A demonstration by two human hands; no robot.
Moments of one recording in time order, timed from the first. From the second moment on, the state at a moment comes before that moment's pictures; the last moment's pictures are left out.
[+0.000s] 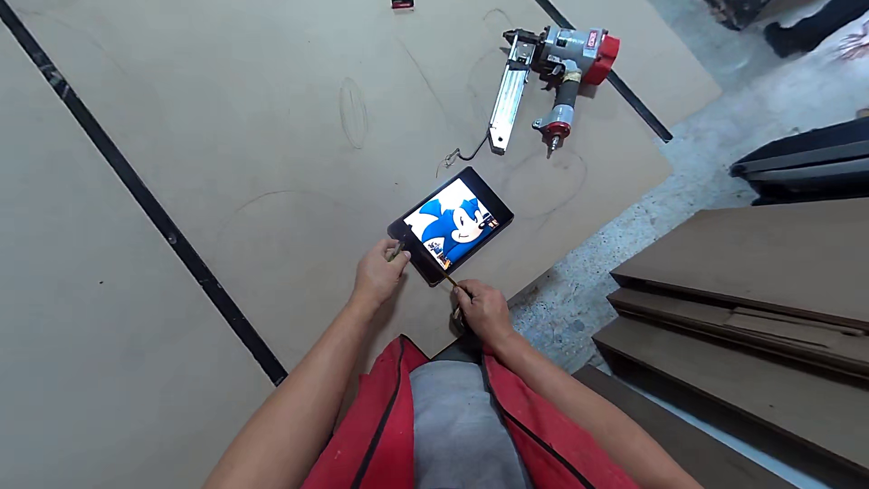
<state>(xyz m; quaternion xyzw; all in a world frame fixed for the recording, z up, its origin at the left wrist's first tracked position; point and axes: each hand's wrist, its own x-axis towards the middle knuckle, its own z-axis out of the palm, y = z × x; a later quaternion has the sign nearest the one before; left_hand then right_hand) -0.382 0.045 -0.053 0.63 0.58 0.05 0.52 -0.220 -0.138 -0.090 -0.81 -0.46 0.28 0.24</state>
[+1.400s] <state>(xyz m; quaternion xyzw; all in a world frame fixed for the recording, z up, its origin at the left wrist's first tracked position) -0.490 0.011 -0.105 0.50 0.62 0.06 0.60 -0.202 -0.121 -0.124 -0.83 -0.47 0.18 0.26</state>
